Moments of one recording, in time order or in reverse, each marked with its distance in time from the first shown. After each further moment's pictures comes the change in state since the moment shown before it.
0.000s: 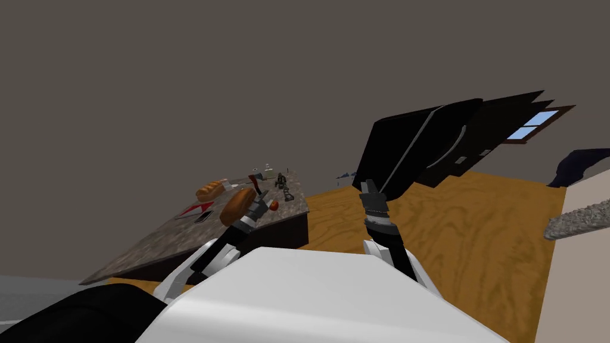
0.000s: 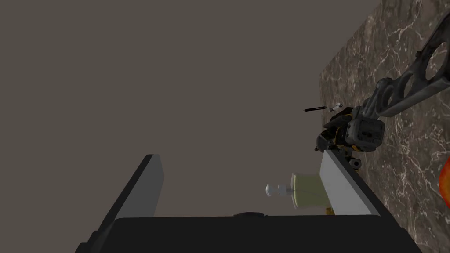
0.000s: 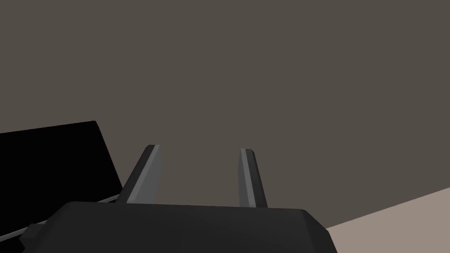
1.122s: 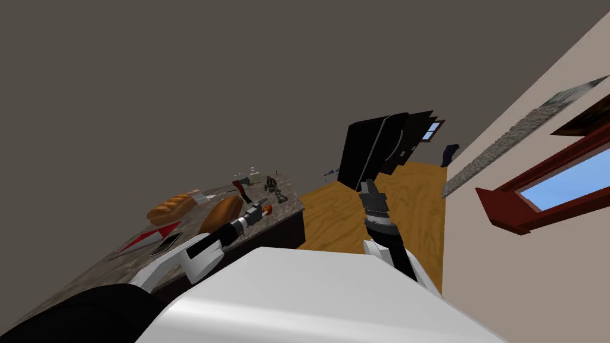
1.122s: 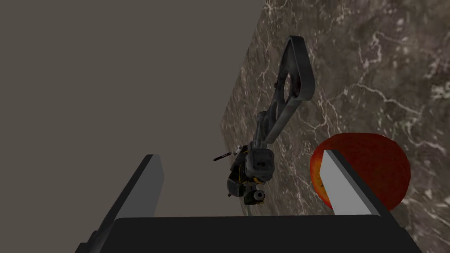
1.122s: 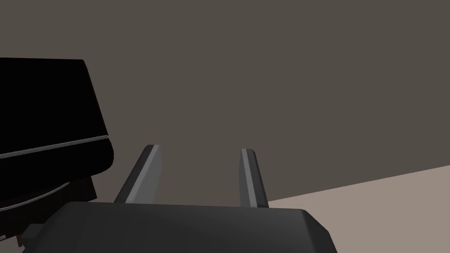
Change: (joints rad) left arm 0.045 0.343 0.007 0.044 0.180 0.218 0.130; right arm 0.000 0.000 0.000 0.000 0.000 0.000 0.000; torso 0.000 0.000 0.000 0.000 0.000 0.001
